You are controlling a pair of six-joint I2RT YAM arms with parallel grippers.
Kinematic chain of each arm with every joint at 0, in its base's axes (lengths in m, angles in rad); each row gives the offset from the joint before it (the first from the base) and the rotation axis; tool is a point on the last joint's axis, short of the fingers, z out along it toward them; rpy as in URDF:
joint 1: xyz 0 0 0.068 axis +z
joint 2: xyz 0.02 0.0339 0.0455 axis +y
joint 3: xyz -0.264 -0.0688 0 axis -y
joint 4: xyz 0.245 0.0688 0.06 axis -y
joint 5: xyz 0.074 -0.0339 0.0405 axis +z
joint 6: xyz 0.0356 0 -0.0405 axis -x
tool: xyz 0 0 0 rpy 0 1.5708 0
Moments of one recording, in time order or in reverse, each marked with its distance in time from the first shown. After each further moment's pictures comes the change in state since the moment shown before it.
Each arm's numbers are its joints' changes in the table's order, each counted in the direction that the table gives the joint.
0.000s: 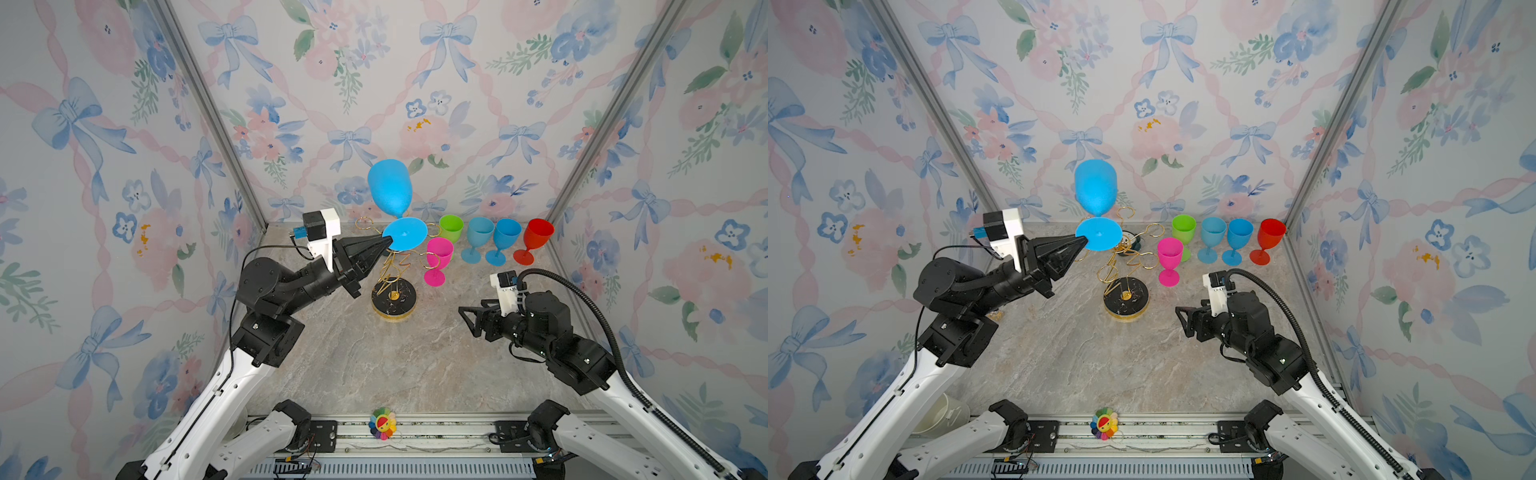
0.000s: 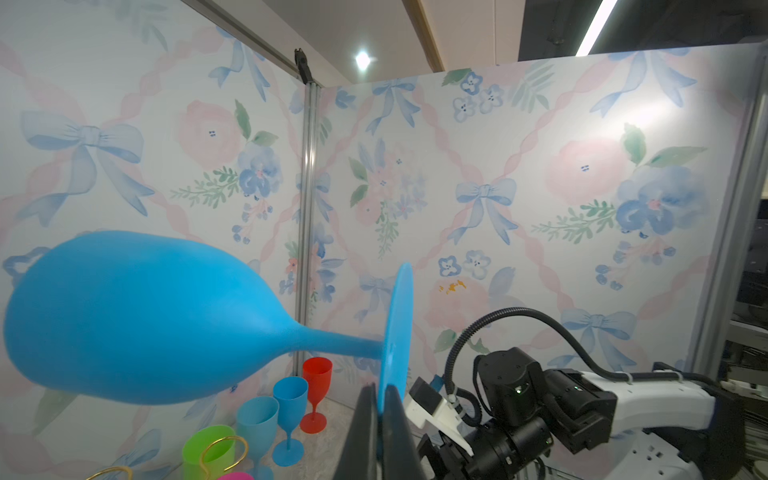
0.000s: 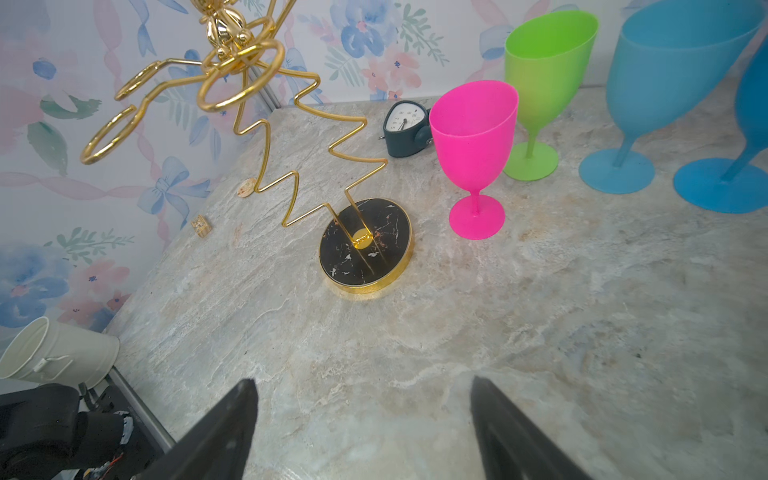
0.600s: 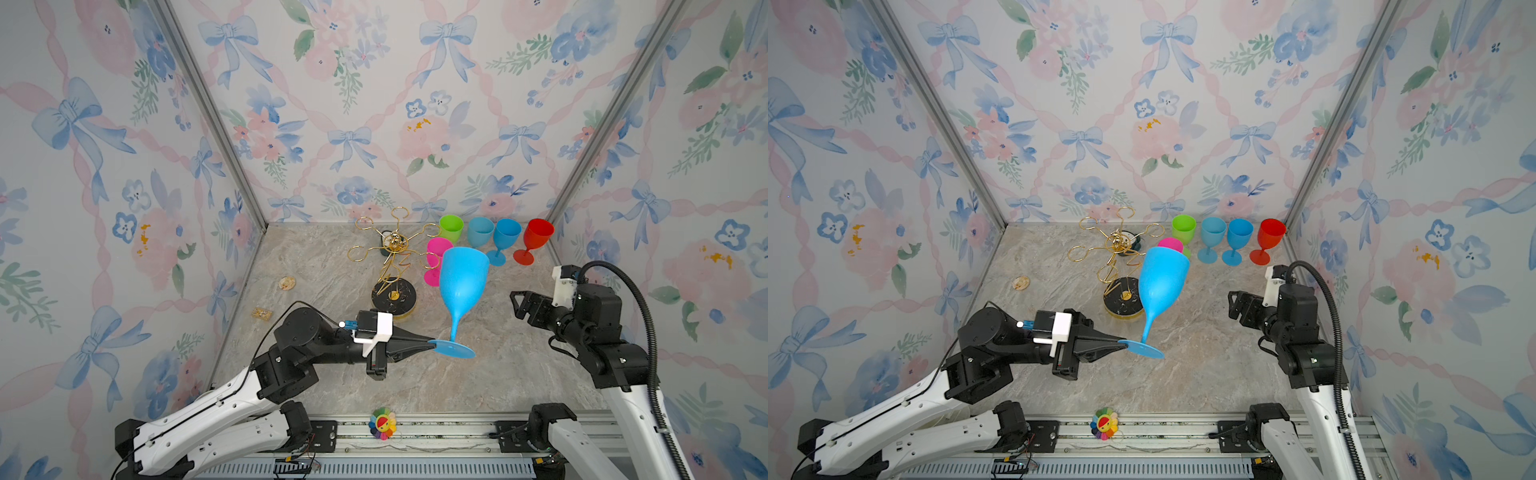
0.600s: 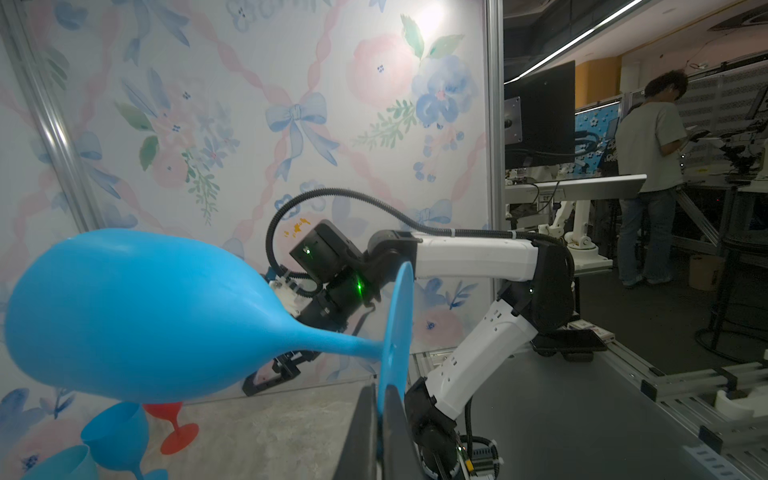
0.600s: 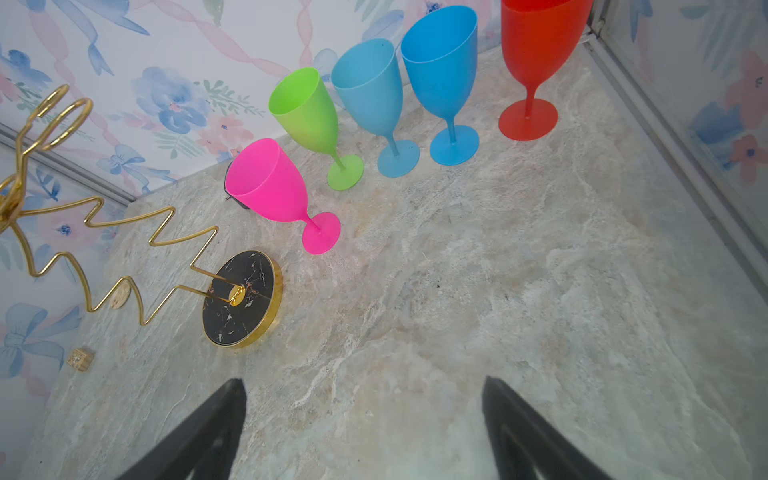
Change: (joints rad) left arm -0.518 -0.104 -0.270 -0.078 0.061 -0.370; right arm -0.571 -0.043 0.116 -0.285 0.126 -0.005
